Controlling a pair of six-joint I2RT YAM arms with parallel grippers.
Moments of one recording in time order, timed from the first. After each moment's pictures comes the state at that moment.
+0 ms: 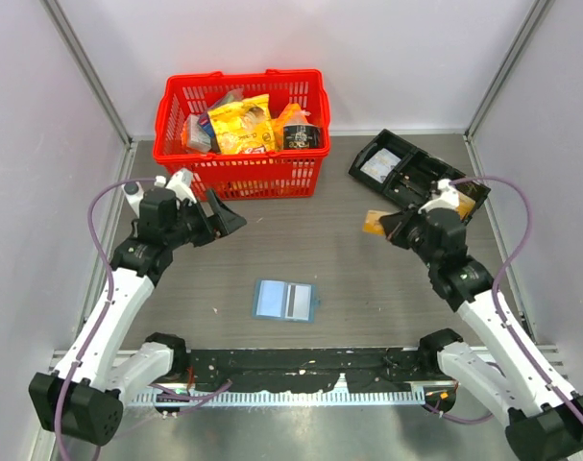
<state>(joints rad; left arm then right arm) -0.24 0.96 0.89 -0.43 0.33 -0.66 0.38 0.77 0.68 -0.23 0.06 0.68</state>
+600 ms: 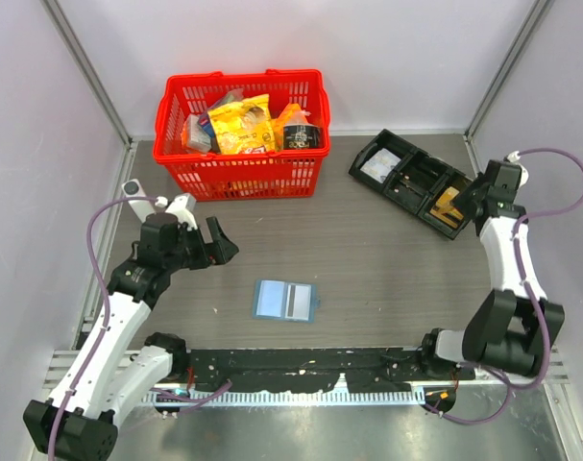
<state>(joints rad) -0.27 0.79 0.77 -0.59 0.21 -0.47 -0.27 1.25 1.00 -0.41 0.02 0.52</state>
